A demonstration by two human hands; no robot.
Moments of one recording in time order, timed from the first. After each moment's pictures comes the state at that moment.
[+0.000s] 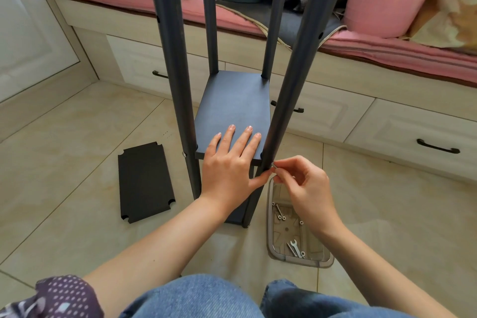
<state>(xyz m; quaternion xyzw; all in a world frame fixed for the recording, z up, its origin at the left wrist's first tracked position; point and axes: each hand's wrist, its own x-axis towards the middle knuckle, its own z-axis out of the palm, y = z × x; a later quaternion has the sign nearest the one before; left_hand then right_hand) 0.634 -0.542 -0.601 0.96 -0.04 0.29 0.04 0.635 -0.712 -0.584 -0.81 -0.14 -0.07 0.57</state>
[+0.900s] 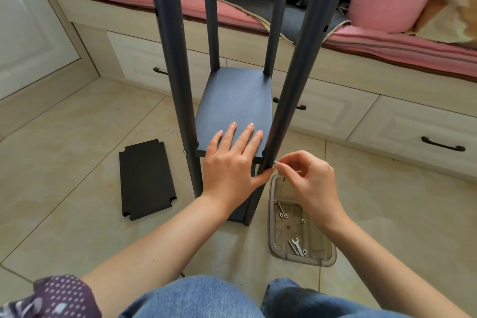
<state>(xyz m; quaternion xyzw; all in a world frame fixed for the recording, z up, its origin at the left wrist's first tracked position) 0.633 -0.543 -0.597 0.96 -0.04 0.26 0.06 0.643 -0.714 -0.575 -0.85 -0.15 -0.08 0.49</state>
